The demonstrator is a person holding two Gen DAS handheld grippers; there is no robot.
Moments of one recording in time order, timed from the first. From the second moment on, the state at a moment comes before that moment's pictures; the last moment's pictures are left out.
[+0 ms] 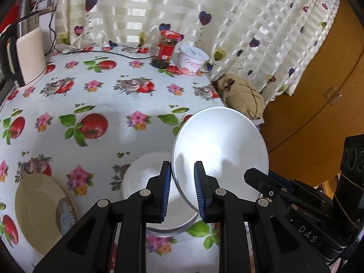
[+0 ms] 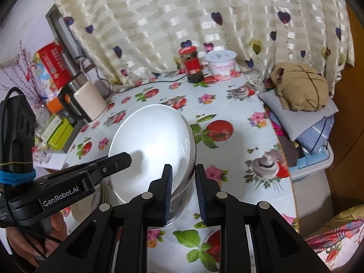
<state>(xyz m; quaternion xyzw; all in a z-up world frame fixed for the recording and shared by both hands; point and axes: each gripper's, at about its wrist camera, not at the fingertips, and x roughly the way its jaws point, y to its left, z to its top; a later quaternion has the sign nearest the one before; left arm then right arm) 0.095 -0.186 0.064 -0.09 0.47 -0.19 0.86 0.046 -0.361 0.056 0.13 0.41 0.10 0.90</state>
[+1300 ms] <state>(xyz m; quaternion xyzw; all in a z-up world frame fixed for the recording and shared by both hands) 0.100 -0.154 0.016 -0.10 0.54 -0.13 0.82 0.071 -0.318 0.005 0.11 0.49 0.13 0.86</state>
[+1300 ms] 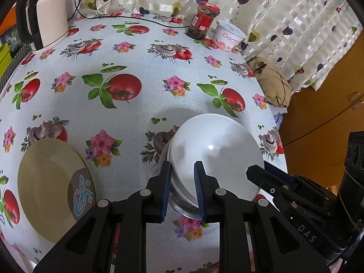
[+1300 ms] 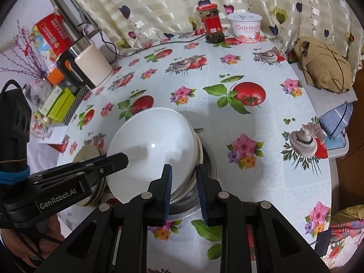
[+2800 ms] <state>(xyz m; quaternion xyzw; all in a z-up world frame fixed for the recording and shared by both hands) 0.083 -0.126 0.029 -0.10 0.47 -0.15 0.86 0.057 -0.338 0.022 0.10 0.45 0.13 0.88</state>
